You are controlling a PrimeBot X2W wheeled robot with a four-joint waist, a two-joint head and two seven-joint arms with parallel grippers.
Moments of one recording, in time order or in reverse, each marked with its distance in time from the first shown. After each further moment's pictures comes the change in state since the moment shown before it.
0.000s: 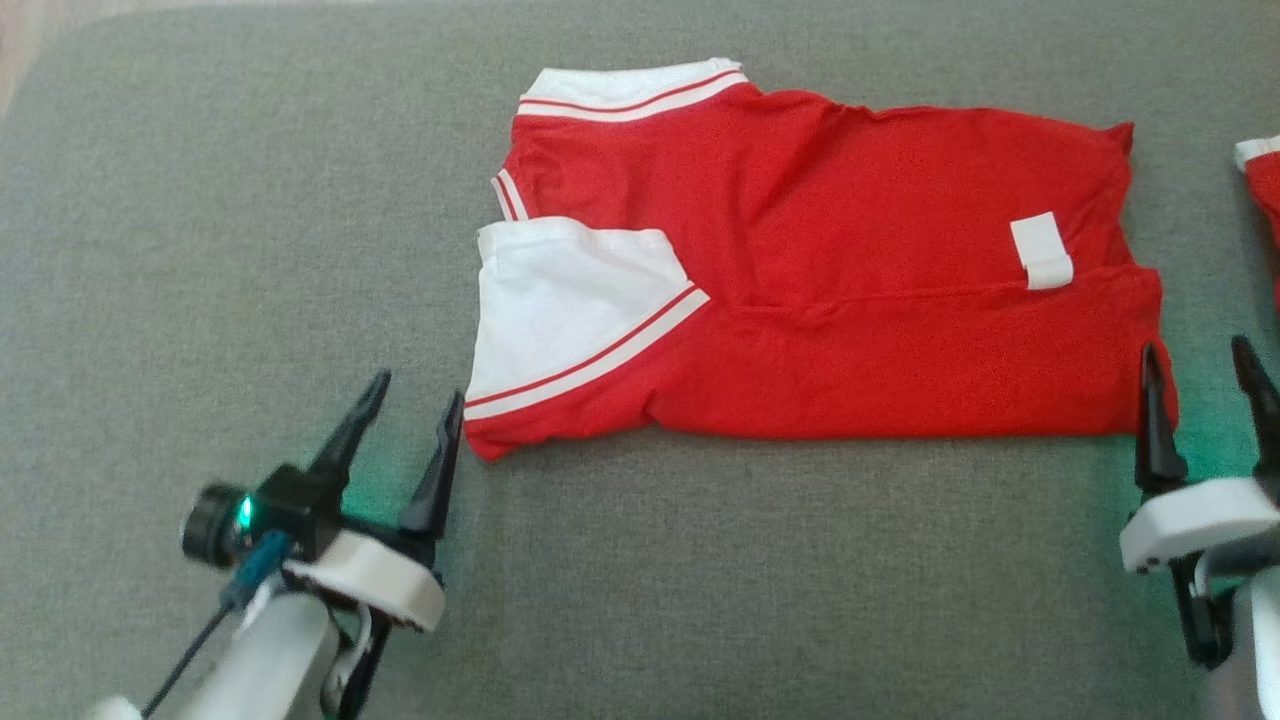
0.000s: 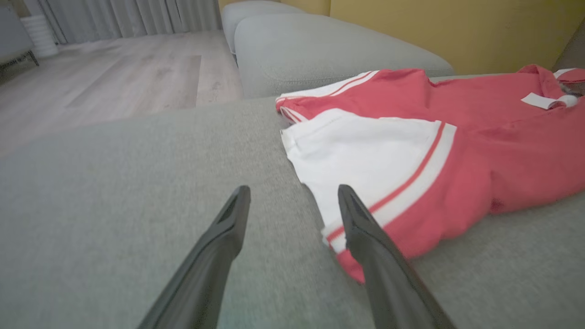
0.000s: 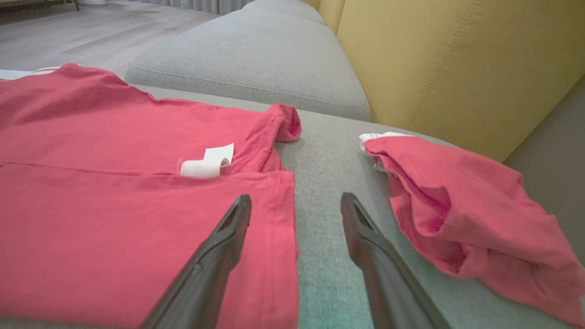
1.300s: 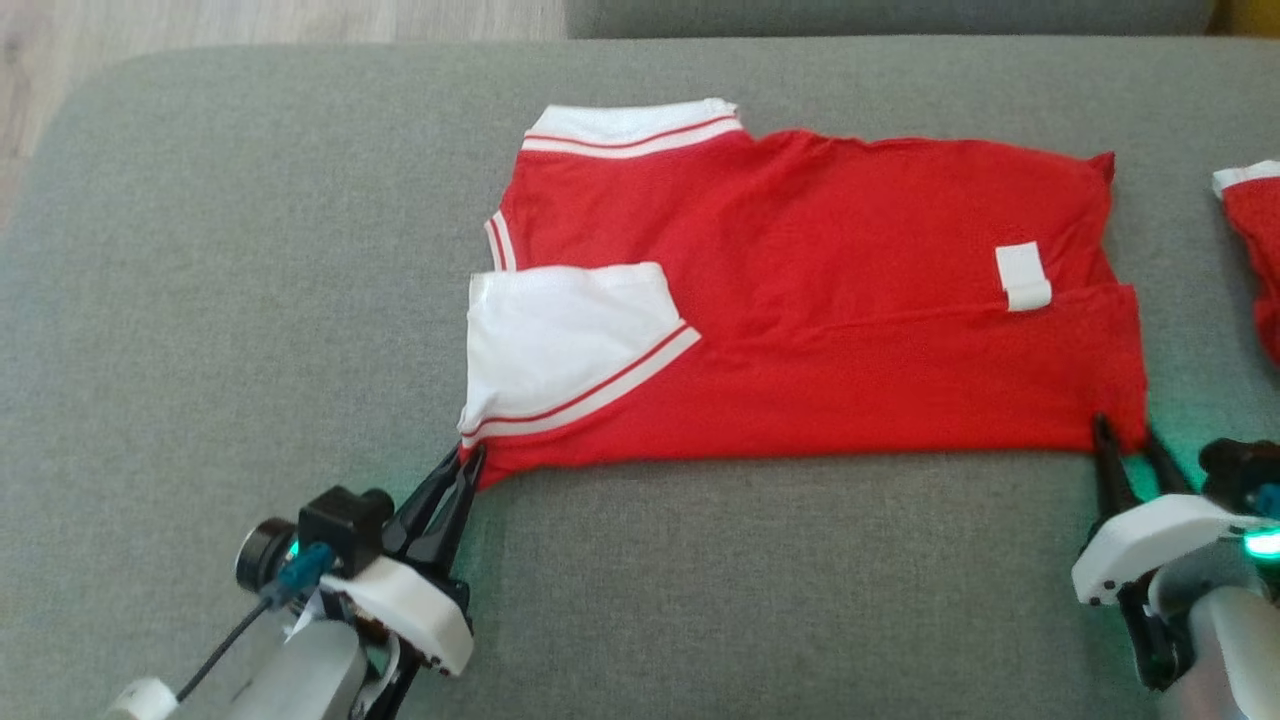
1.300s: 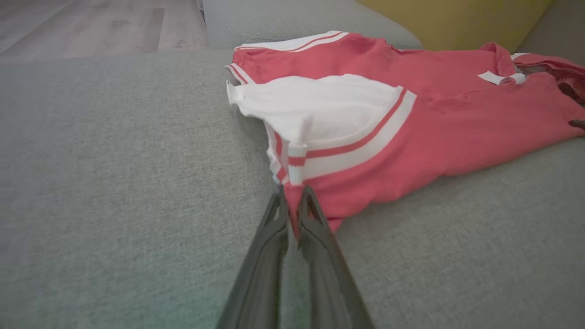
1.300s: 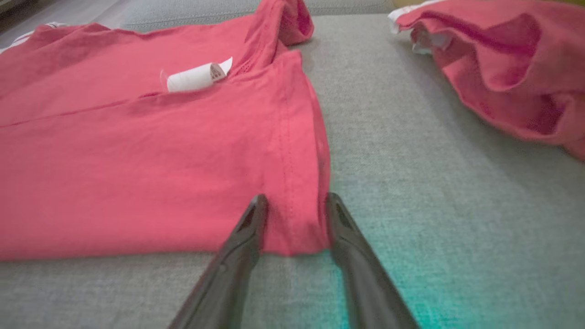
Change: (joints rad) left arm 0.018 -0.059 -0.061 0.139 -0.079 -0.128 0.033; right arm -0.031 -0.015 0.095 0.253 0.229 0.000 0.095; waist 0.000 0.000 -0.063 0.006
